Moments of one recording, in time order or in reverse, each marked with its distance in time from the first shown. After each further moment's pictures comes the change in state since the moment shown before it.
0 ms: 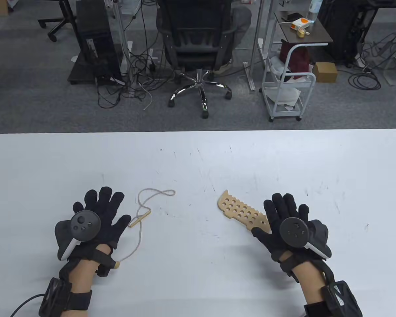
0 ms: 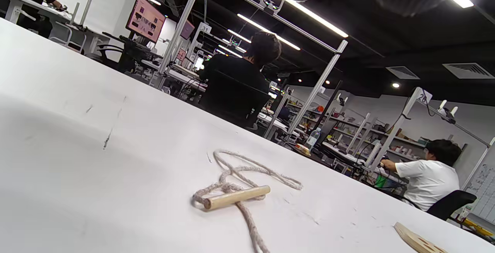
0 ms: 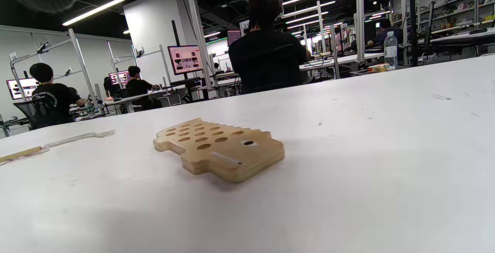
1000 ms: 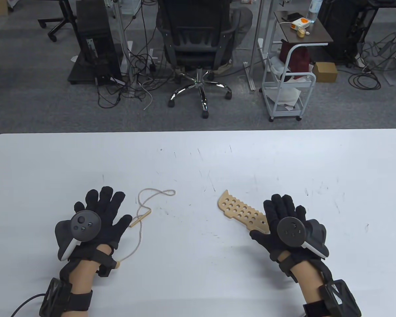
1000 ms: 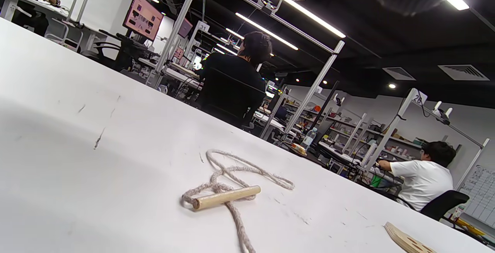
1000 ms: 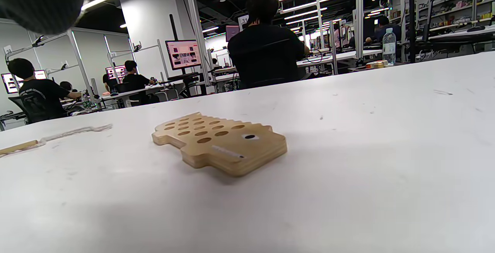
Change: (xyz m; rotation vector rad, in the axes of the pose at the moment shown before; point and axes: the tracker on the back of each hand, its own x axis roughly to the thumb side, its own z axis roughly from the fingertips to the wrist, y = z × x) left_hand 0.003 0.001 0.000 -0.005 -0.010 0.008; right_hand 0.006 0.001 -0.006 0.021 0.014 0.020
